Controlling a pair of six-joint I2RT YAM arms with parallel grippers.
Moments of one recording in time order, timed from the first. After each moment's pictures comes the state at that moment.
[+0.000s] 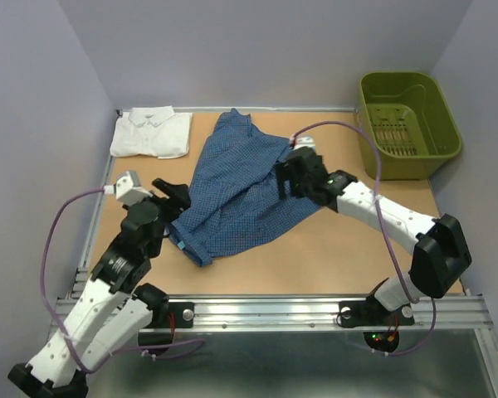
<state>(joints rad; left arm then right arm) -0.53 0.51 0.67 -0.41 -0.56 -0.81 0.78 1.52 1.18 -0.45 0.37 0.32</state>
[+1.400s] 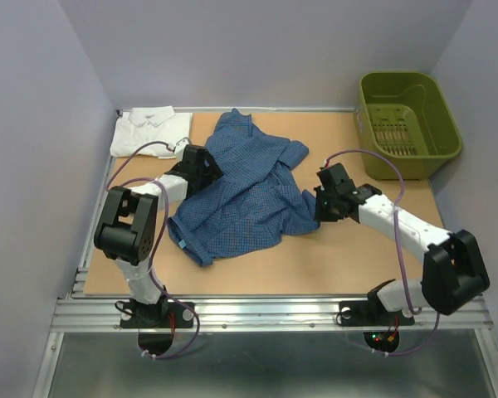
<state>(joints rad) -0.31 1.72 0.96 -0.01 -0.20 -0.78 0.44 1.41 0.90 -0.54 0.09 0.46</state>
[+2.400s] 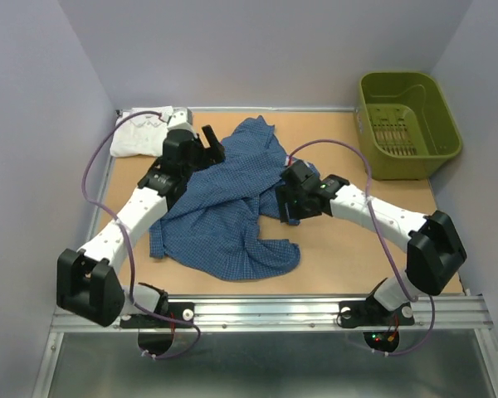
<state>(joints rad) -0.34 1.35 1.08 -0.13 -0.15 -0.53 0.80 1.54 1.15 -0.69 0.20 0.49</state>
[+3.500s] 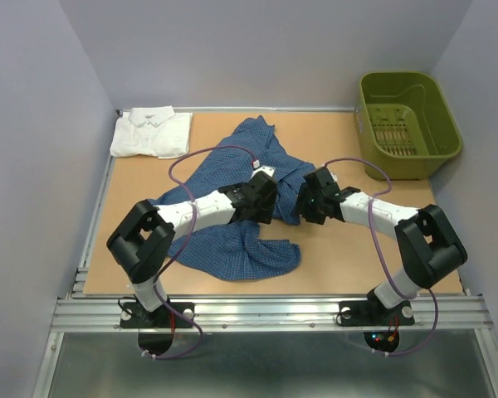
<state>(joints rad) -0.86 1.69 1.11 -0.38 -0.24 -0.49 0.52 1.56 0.87 -0.30 0.09 0.80</state>
